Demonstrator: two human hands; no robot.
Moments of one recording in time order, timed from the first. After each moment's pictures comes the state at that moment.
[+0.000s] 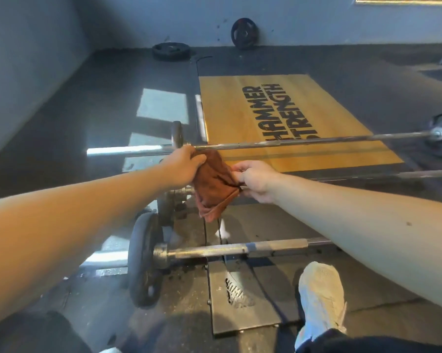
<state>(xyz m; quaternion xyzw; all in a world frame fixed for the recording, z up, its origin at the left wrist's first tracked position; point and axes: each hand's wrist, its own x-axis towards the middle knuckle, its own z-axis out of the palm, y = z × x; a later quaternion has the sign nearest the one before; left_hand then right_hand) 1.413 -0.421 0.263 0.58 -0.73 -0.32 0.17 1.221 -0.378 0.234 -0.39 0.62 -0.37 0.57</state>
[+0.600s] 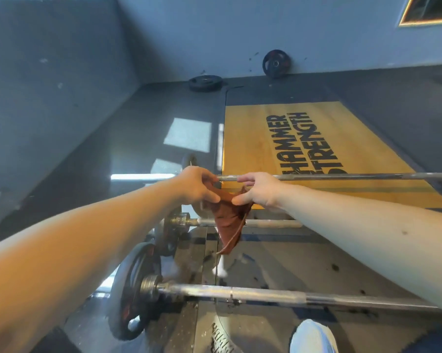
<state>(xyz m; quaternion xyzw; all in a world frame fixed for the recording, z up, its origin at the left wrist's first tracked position) 1.332 -0.445 0.311 0.62 -0.69 -0.36 0.12 1.127 -0.441 0.278 -0.56 0.60 -0.23 0.52</state>
